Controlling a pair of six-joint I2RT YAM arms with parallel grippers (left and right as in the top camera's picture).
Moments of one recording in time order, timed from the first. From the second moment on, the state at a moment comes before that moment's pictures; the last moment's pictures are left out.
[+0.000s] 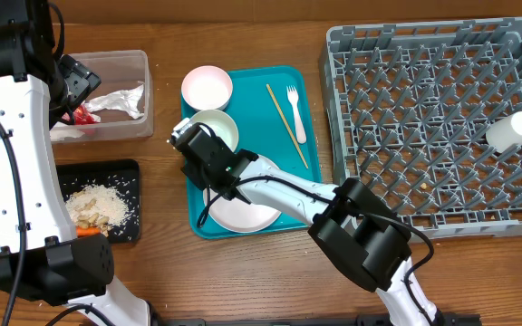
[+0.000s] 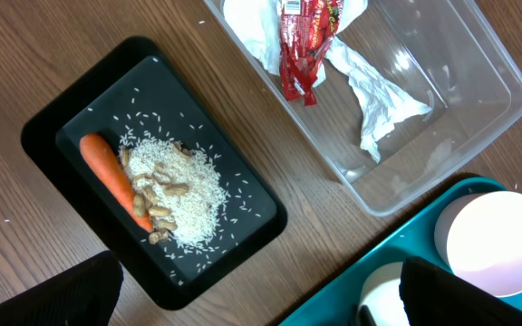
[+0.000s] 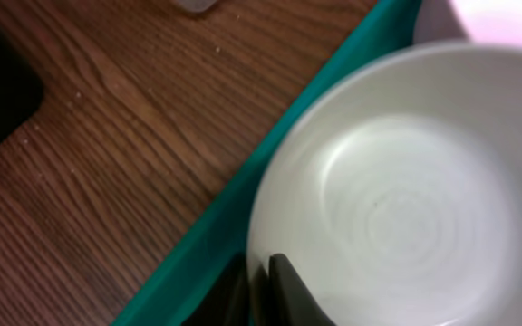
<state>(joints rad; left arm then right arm) 0.19 1.85 2.17 -1.60 -0.23 -0.78 0.90 2.20 1.58 -0.28 0.14 0.09</state>
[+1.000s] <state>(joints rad) 0.19 1.85 2.17 -1.60 -0.23 -0.78 -0.26 1.76 1.60 -0.60 -0.91 0.28</state>
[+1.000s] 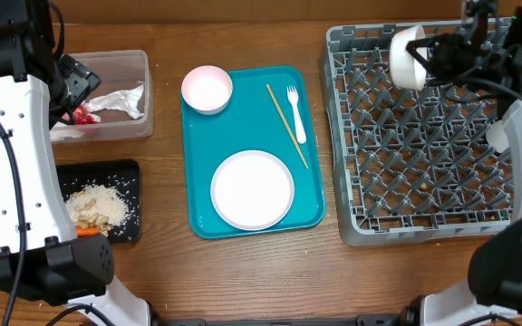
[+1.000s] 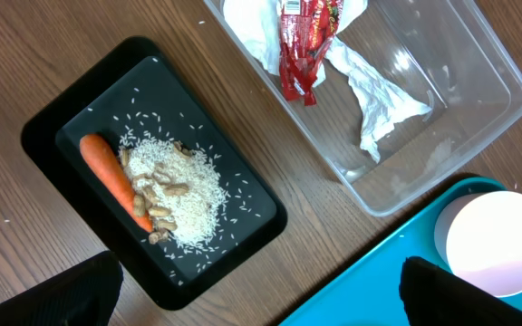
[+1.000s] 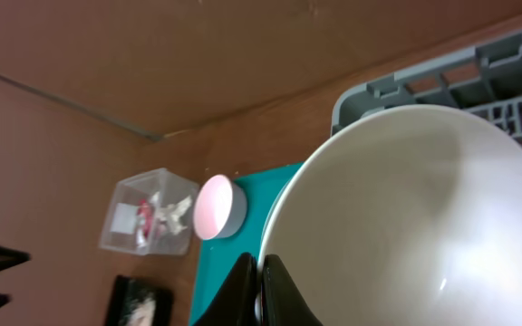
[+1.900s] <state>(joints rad) 0.19 1.85 2.17 -1.60 -0.23 -0.78 -0.28 1.91 1.49 -0.45 -1.02 0.38</state>
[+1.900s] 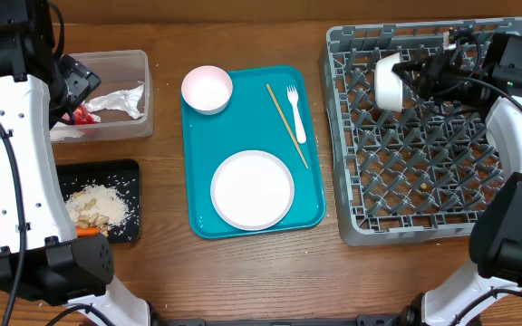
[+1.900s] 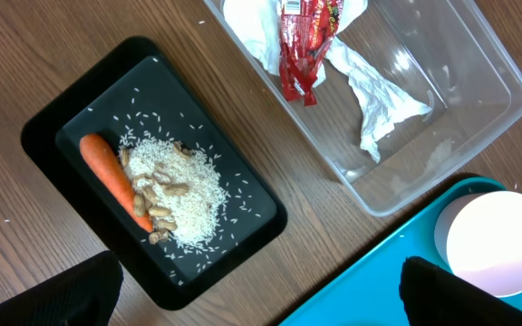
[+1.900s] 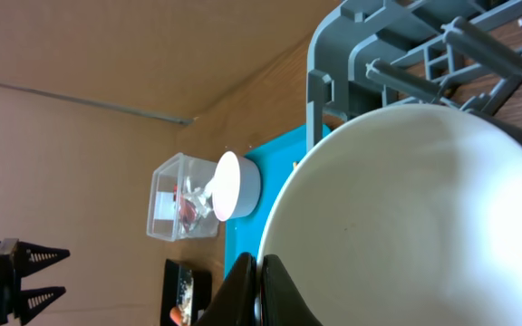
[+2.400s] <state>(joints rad) 0.19 1.85 2.17 -1.60 -0.23 -0.78 -0.44 1.92 1.58 -0.57 -0.85 0.39</state>
